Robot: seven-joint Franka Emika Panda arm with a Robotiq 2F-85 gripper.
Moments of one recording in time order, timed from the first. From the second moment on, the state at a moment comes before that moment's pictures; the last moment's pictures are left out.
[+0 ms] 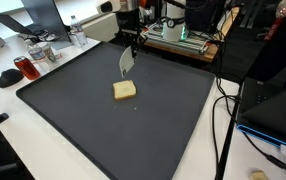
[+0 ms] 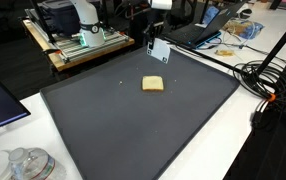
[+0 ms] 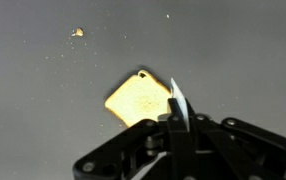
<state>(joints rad) 0.08 0.12 0.04 -2.21 -0.07 2.27 0.08</state>
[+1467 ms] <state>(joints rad) 0.12 0.19 0.03 -2.18 -0.23 2.32 0.20</state>
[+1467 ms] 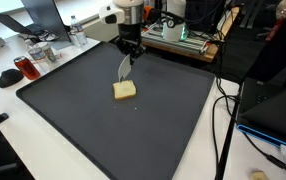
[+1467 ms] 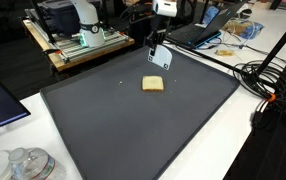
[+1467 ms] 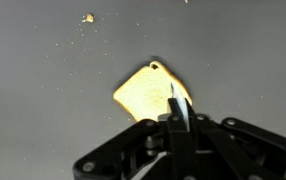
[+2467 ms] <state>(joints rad) 0.36 0.36 0.07 -1.95 -0.53 2.17 0.67</state>
